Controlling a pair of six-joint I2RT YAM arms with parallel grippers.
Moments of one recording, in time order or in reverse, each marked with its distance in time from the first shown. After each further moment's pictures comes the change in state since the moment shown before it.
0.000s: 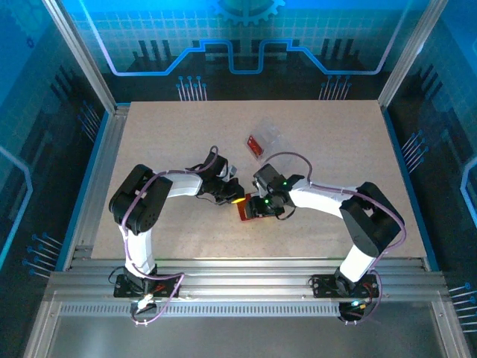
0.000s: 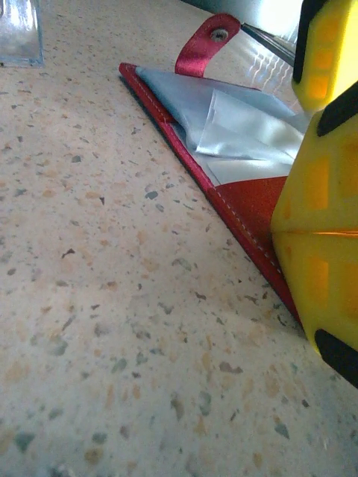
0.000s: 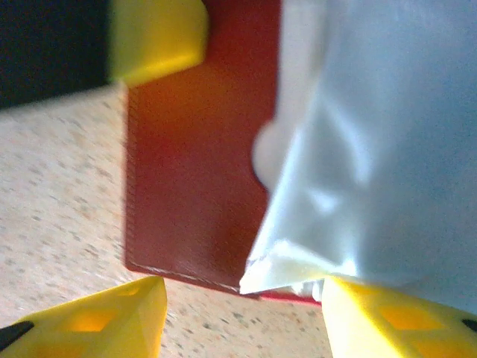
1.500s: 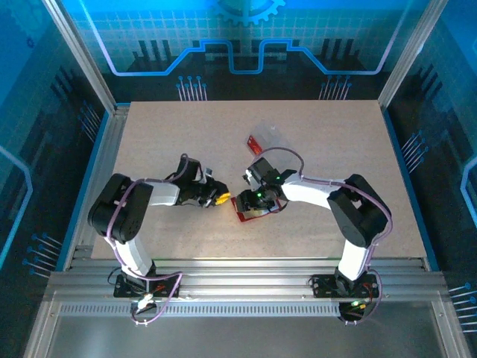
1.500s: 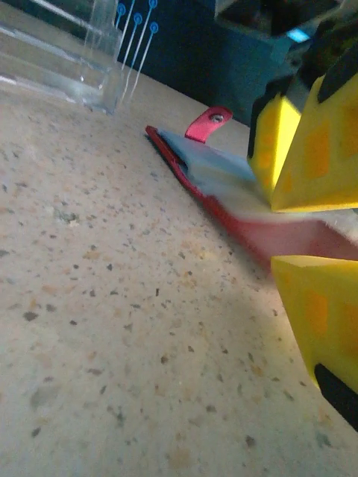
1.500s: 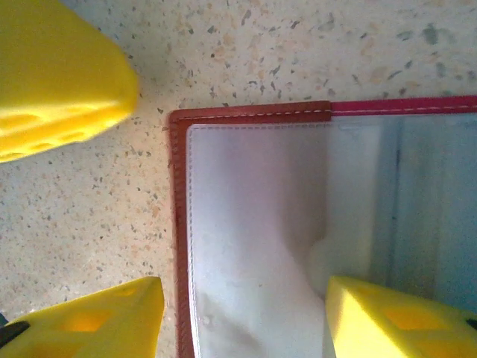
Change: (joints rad) left arm 0.178 -0.175 -0.275 0.259 0.144 -0.291; right arm -0.013 0.127 0.113 0.098 -0.103 -0.055
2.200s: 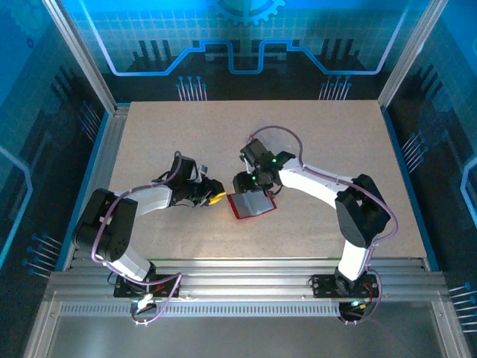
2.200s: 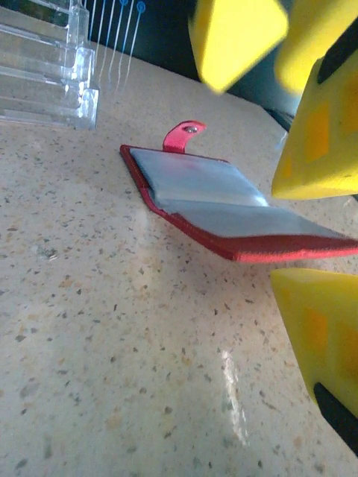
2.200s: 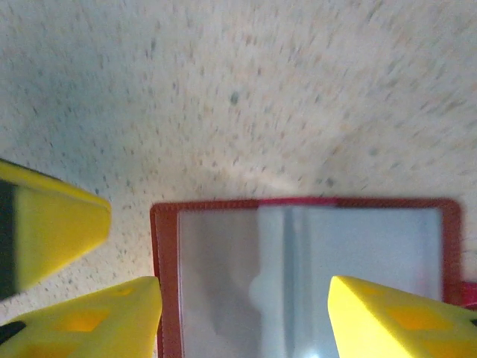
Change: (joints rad) left arm -0.001 -0.164 -0.001 -0.202 -0.089 0.145; right arm -0.003 -0.014 0.288 -0.250 0.242 -0.042
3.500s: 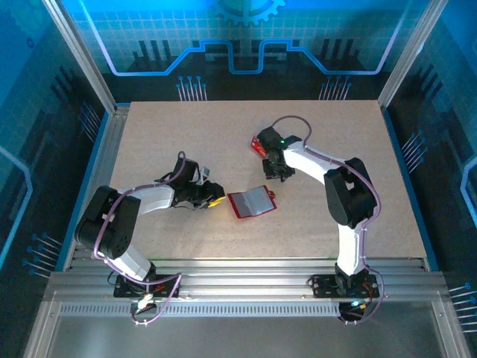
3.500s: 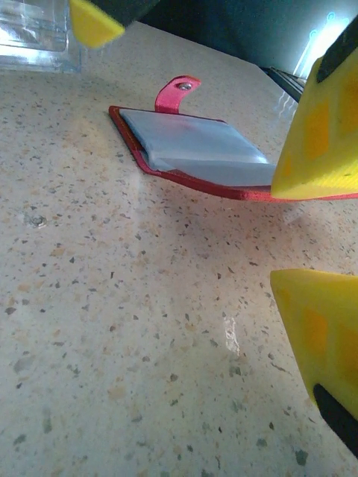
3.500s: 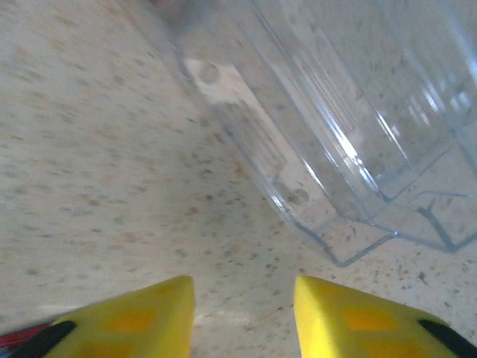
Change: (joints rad) left arm -0.016 0.031 0.002 -0.024 -0.033 0.092; right arm -0.161 0.193 0.161 -0.173 0.309 -0.074
